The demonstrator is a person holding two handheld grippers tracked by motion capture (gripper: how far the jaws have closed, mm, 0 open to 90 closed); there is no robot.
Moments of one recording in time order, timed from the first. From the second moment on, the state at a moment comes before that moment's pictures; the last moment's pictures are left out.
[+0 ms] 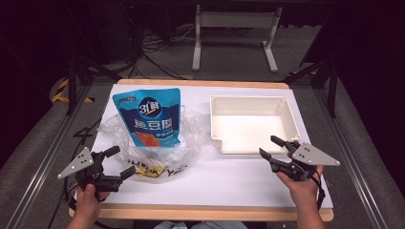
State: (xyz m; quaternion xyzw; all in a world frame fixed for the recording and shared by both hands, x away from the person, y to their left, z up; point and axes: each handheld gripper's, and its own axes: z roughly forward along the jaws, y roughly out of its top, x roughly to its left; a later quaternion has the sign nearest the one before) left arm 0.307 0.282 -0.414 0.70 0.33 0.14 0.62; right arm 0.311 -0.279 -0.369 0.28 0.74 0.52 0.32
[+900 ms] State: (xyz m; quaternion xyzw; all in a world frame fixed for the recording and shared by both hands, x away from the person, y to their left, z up) left arm 0.307 0.283 -0.412 0.70 0.33 0.14 0.62; right arm 0.310 -0.276 -0.357 0.26 0.74 0.54 0.31
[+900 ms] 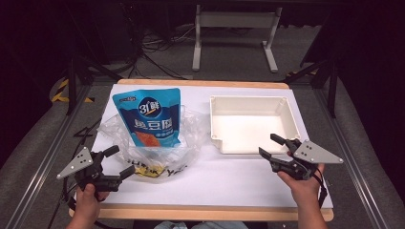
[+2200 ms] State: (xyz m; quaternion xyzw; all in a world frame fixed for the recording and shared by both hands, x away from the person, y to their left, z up) left arm 0.305 0.283 -0.412 0.69 0.33 0.14 0.63; right arm 0.362 -0.194 -0.309 0.15 0.78 0.58 0.21
